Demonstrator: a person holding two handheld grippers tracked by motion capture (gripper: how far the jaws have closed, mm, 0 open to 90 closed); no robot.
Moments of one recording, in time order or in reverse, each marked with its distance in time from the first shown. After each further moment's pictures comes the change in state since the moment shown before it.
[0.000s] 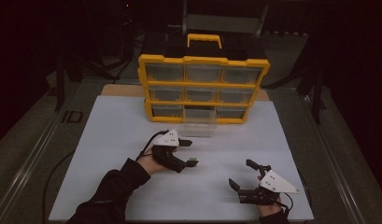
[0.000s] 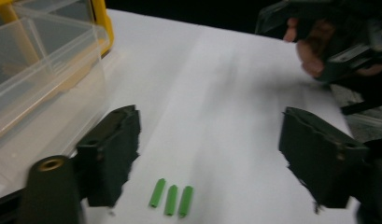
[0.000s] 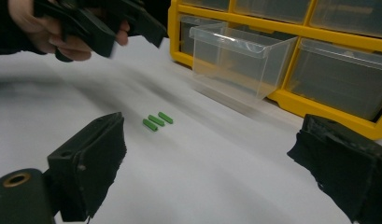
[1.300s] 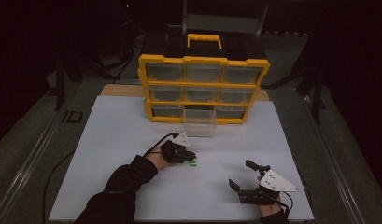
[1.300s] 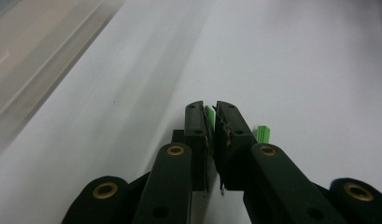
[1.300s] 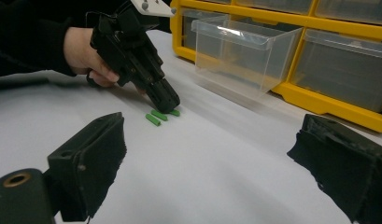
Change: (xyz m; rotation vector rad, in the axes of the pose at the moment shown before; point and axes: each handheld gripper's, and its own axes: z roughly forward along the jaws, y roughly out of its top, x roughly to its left) left arm 0.033 -0.033 0.052 0.275 0.025 -0.037; right arm -0.002 -0.003 0.001 0.018 0.017 0.020
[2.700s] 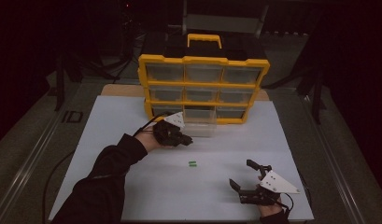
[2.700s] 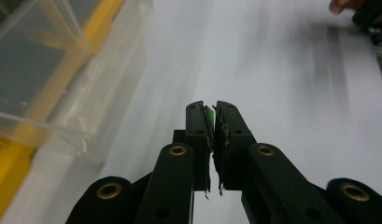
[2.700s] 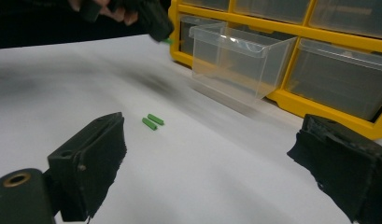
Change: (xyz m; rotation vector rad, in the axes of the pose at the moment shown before) left arm 0.013 0.063 -0.081 0.012 -0.042 0.106; right arm 0.001 0.002 -0.002 -0.017 -0.016 -0.026
